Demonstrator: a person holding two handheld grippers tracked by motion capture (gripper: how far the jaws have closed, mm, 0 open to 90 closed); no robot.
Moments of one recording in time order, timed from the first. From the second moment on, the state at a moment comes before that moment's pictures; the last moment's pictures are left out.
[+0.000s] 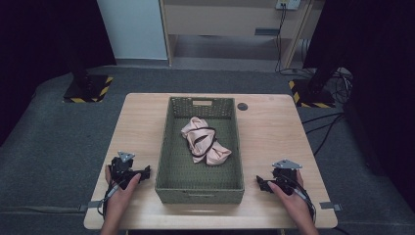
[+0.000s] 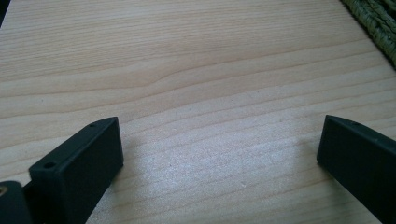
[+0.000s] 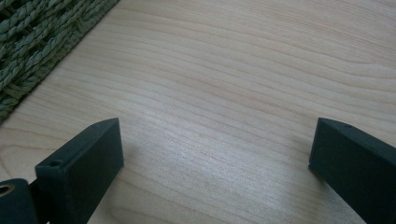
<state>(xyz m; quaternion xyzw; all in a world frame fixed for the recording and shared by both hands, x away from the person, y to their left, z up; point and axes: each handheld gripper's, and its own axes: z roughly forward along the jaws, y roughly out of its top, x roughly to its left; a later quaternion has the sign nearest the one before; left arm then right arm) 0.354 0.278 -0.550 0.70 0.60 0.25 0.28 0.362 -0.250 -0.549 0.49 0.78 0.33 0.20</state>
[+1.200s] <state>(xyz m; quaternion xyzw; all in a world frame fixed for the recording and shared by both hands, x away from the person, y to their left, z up) 0.354 0.278 -0.550 0.70 0.60 0.25 0.28 0.349 -0.258 -0.506 0.47 0.79 0.34 0.21</state>
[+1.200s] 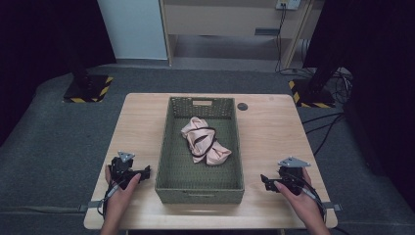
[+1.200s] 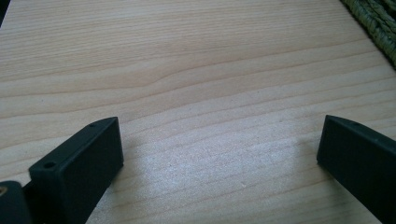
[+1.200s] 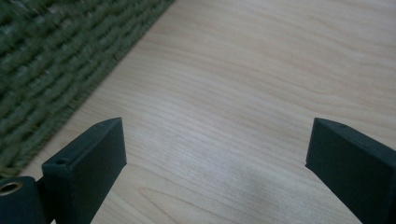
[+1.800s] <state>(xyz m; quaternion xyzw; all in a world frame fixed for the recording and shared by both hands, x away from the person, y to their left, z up) 0.354 0.278 -0.550 0.70 0.60 0.25 0.28 0.347 -0.239 -0.439 0.44 0.80 0.35 0.23</state>
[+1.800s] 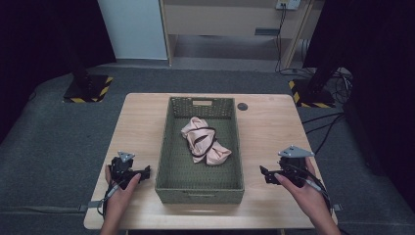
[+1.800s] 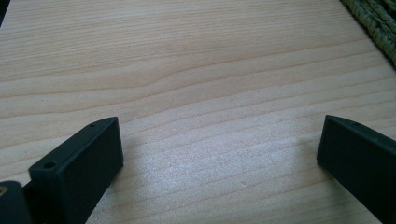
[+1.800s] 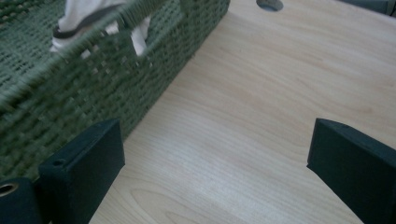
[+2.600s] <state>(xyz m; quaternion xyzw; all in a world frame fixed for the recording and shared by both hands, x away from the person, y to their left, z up) 0.354 0.278 -0.550 0.70 0.60 0.25 0.28 0.366 -0.185 -0.371 0.39 0.81 0.36 0.24</state>
